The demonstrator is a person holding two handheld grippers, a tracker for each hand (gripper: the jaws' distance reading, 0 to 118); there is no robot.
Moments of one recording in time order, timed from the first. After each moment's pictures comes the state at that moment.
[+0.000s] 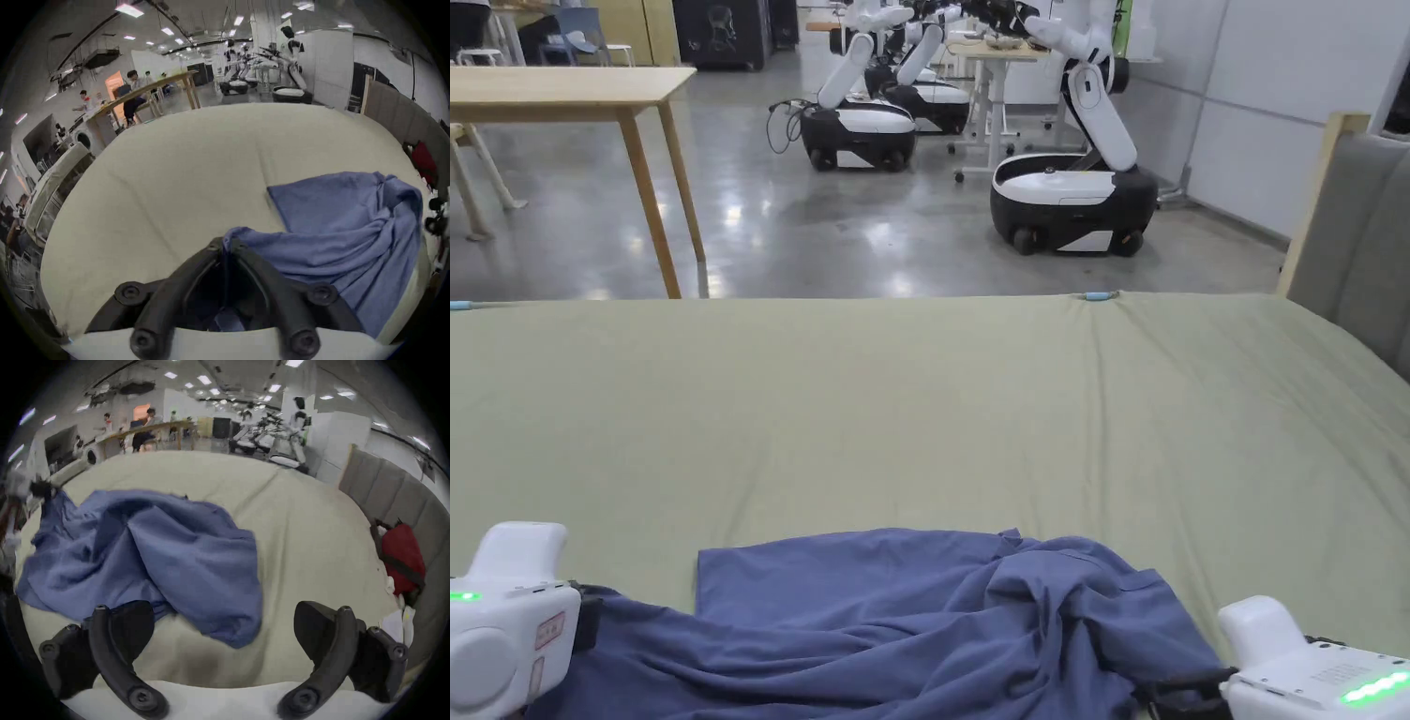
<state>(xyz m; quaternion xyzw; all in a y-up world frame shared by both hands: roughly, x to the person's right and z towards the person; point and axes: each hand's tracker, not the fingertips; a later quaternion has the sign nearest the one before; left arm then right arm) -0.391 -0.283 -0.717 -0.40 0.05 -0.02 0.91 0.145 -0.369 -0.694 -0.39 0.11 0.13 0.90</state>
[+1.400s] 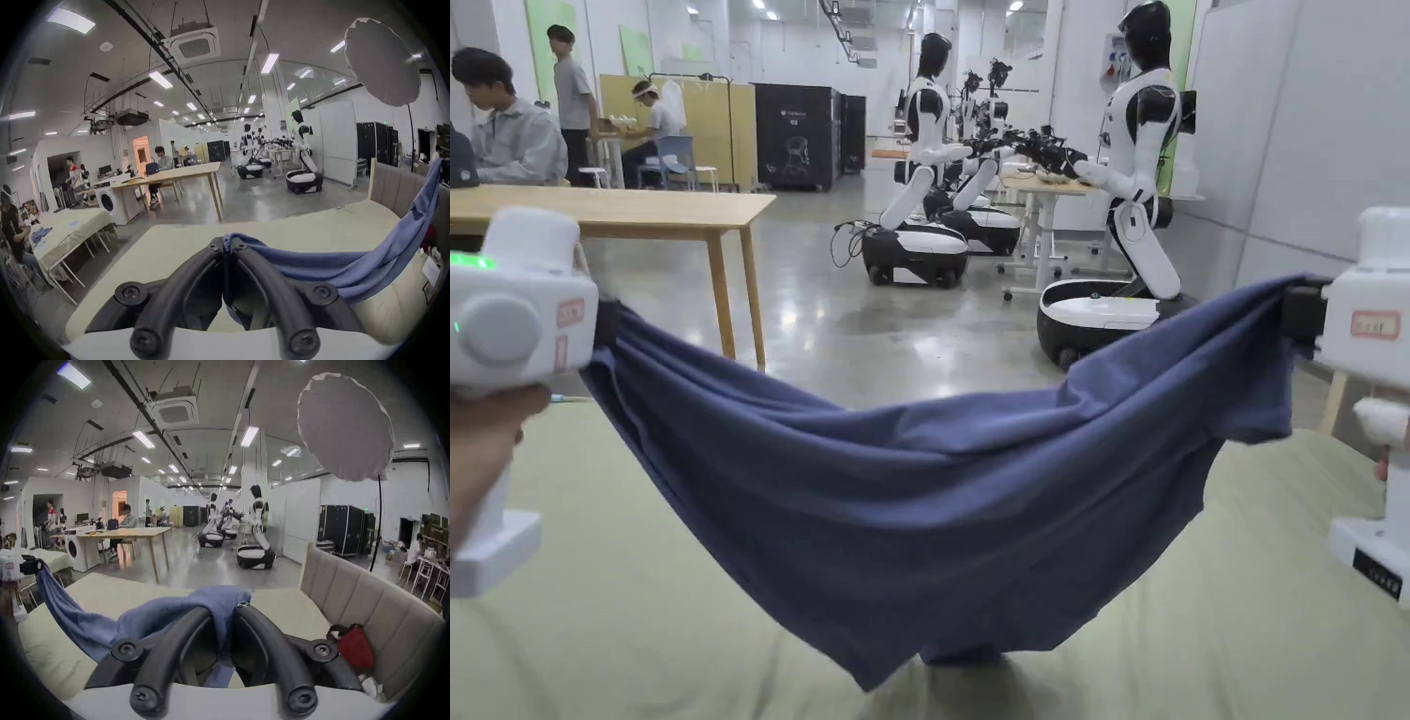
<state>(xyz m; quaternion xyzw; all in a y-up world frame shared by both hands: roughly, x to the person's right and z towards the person) -0.423 -0.068 -0.763 -0.15 0.10 -0.05 0.98 0.139 -0.036 -0.775 -0.11 0.02 0.02 0.99</state>
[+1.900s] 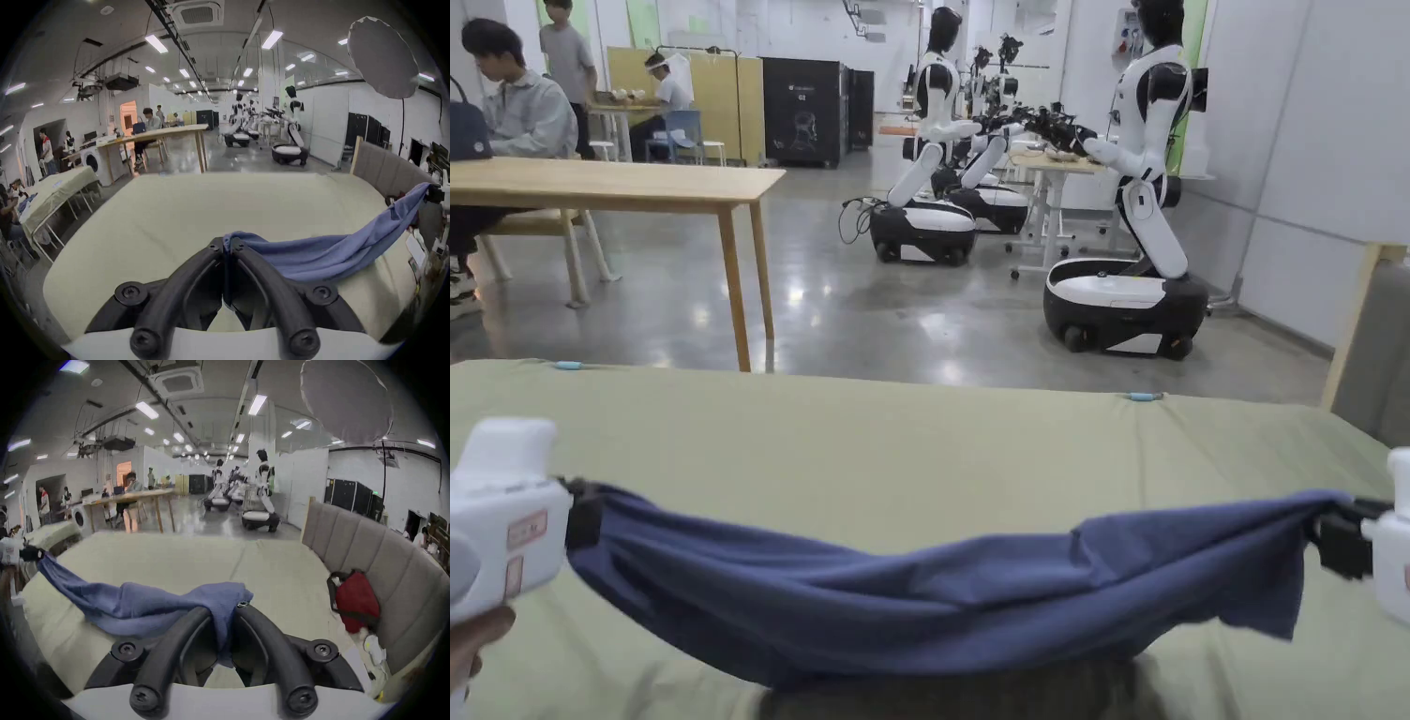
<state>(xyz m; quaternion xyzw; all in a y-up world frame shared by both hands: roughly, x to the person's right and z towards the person) -0.426 -0.189 -0.630 -0.27 0.05 0.01 0.96 0.180 -0.178 -0.658 -0.23 0.04 0.05 0.97</state>
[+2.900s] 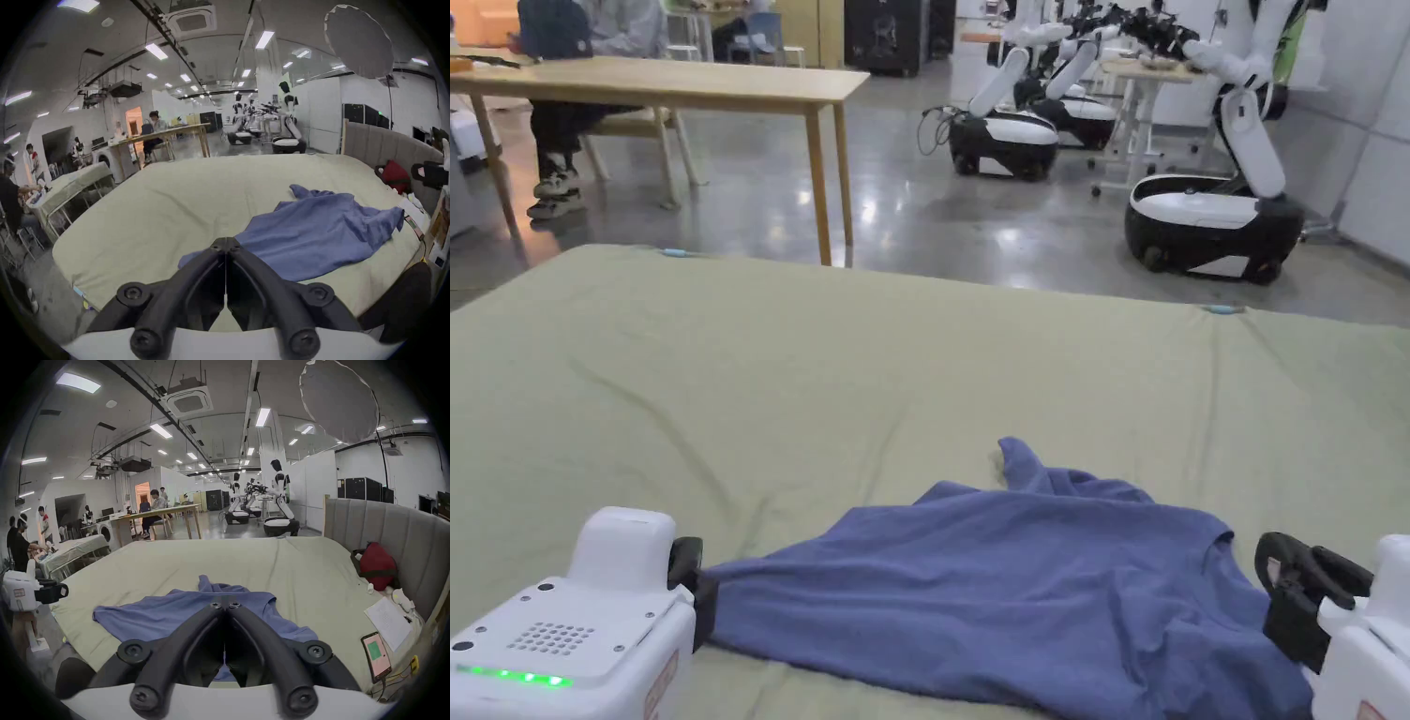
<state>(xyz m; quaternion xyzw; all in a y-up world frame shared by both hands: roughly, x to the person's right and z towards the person) -0.383 -0.261 -0.458 -0.23 0.09 -0.01 0.97 0.071 -0.231 -0.501 -0.15 0.09 -0.02 0.98</state>
